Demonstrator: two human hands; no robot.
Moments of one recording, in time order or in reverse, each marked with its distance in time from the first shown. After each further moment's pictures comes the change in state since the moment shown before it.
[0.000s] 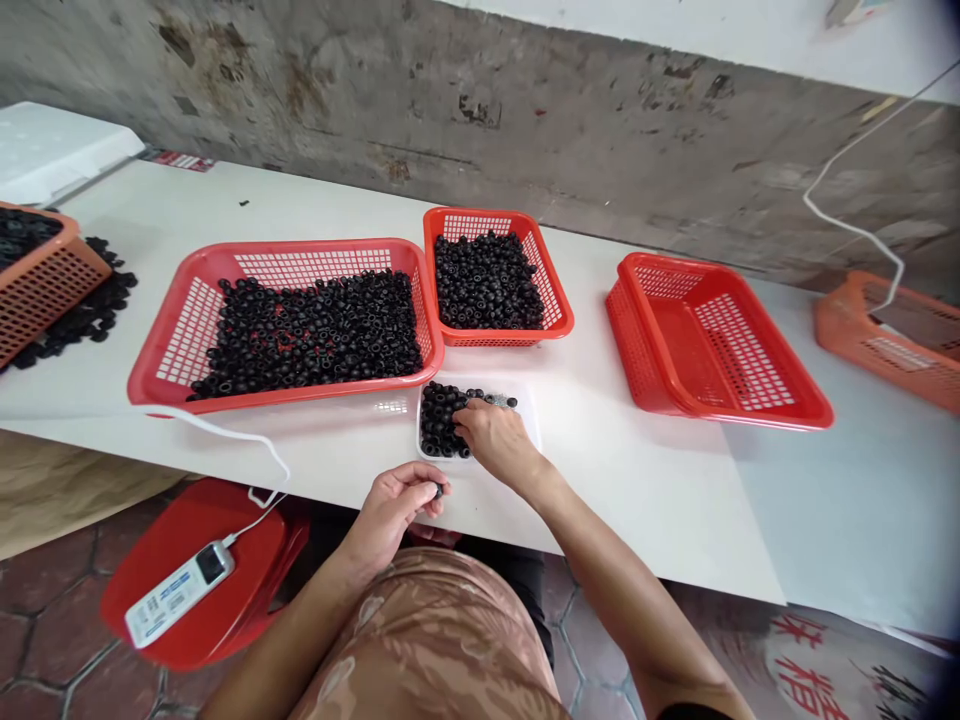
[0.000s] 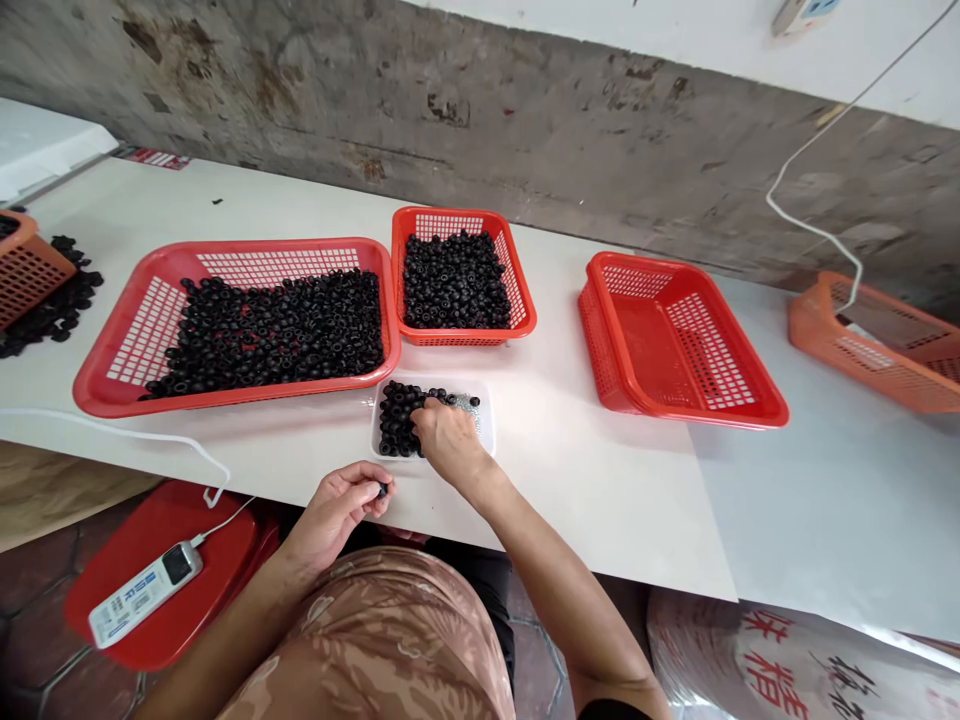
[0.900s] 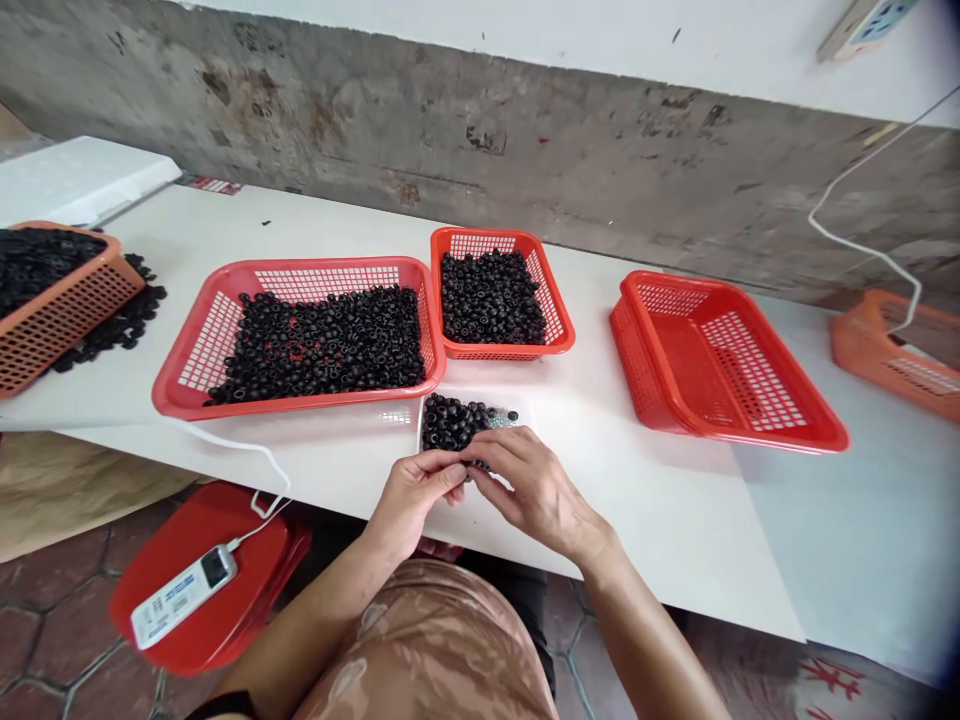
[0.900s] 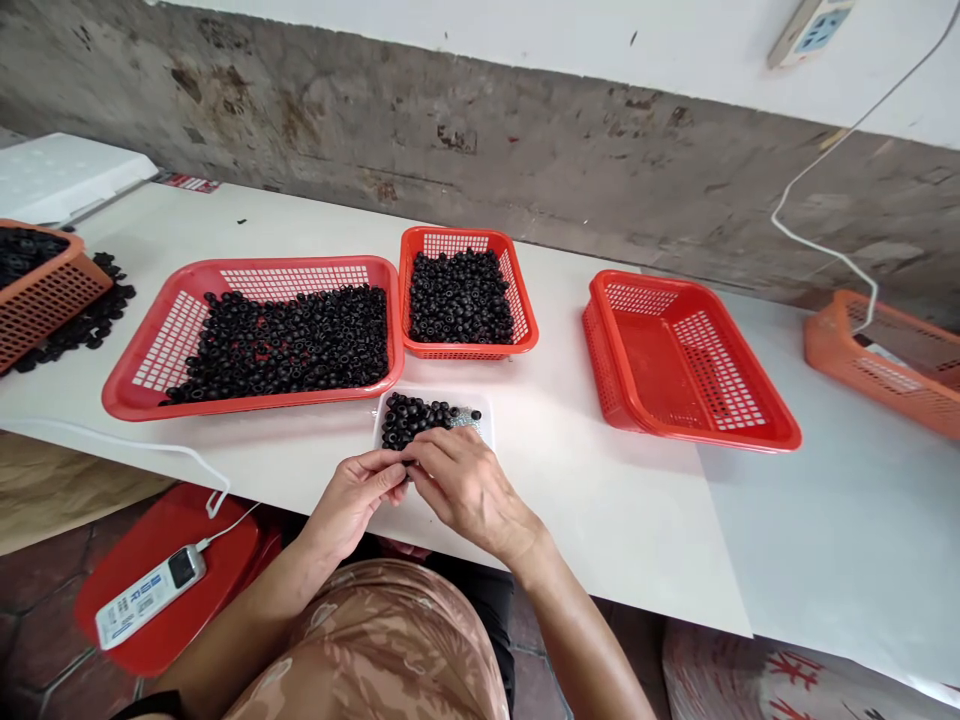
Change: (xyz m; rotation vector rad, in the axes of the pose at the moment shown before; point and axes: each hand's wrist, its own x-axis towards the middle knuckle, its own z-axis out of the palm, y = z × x) left_hand 0.014 0.025 0.044 0.082 0.062 0.107; right_hand -0.059 0.016 -0.025 0.346 0.504 -0.630
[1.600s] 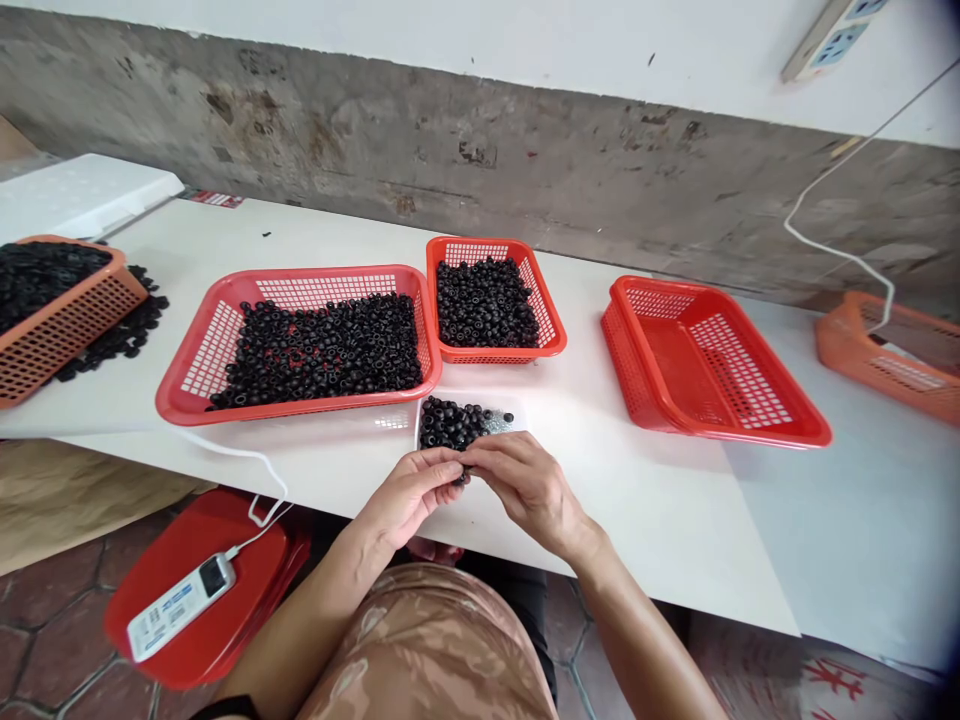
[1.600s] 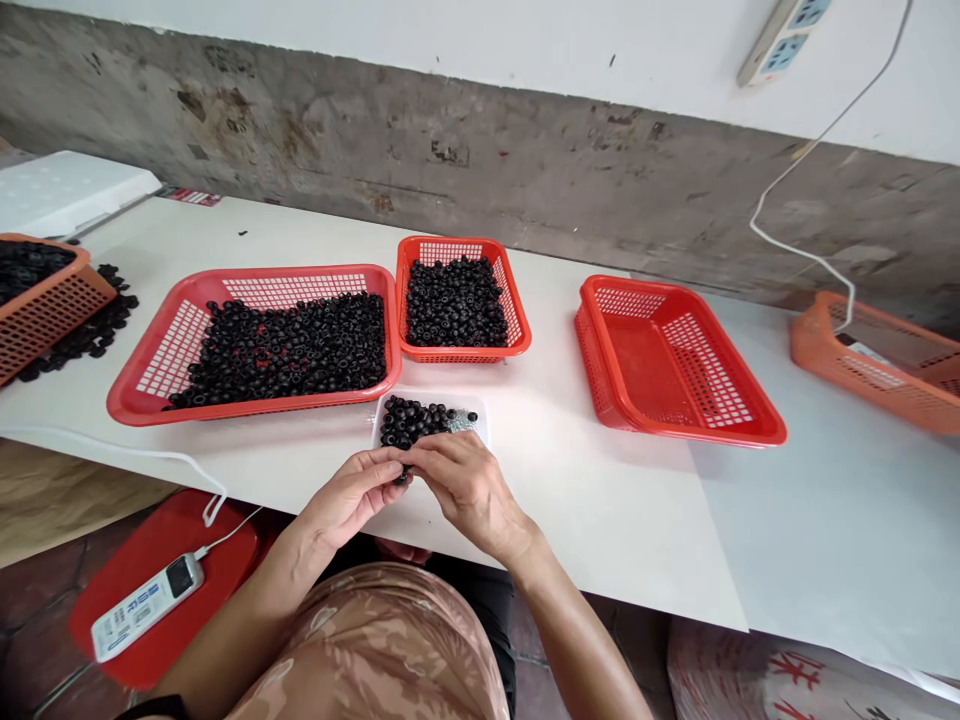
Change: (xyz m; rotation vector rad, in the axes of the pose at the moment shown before) left_hand 0.009 0.008 -0.005 -0.212 -0.104 -0.208; right_hand -0.011 0.001 0.006 0.036 0.104 0.037
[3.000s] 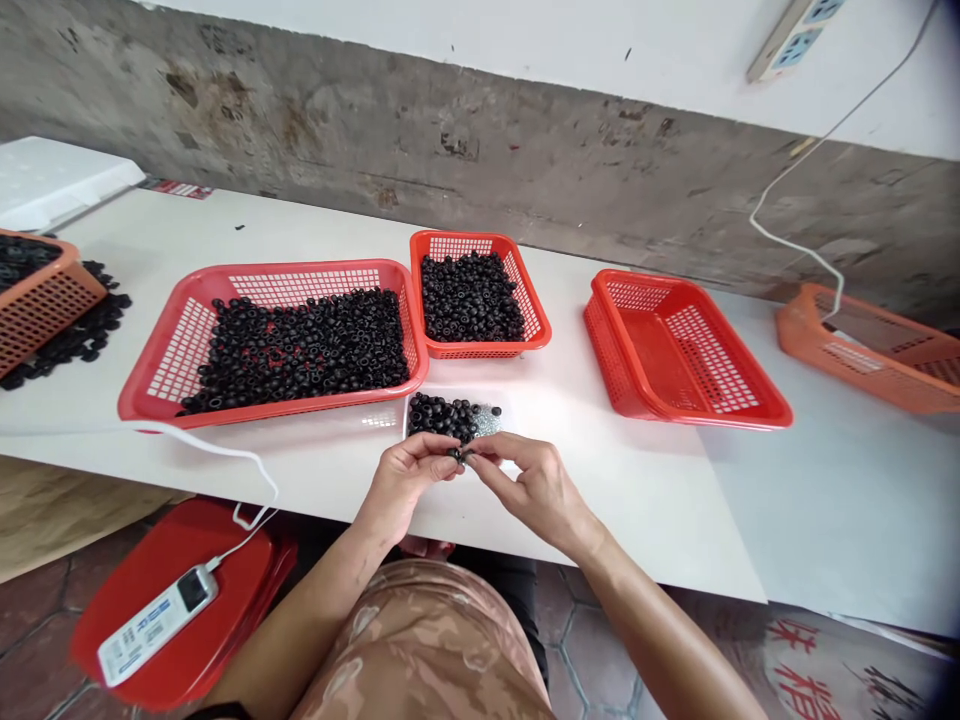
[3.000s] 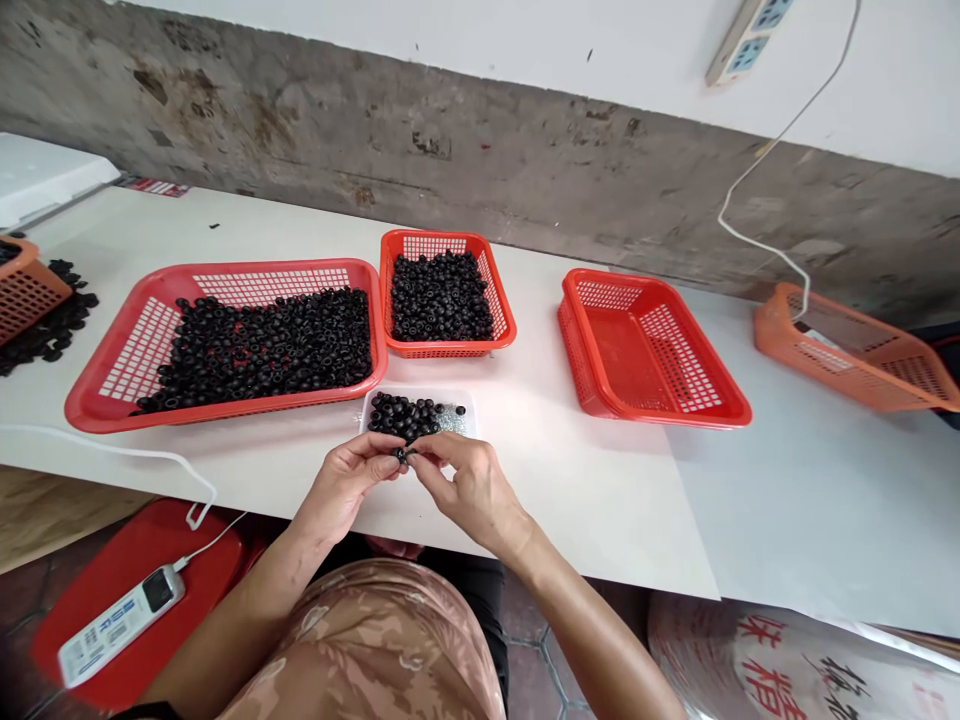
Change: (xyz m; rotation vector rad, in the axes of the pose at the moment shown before) left_hand 0.003 -0.002 0.005 0.176 0.086 0.217; right_hand 0.003 -0.014 -0.007 0.194 -0.005 0.438
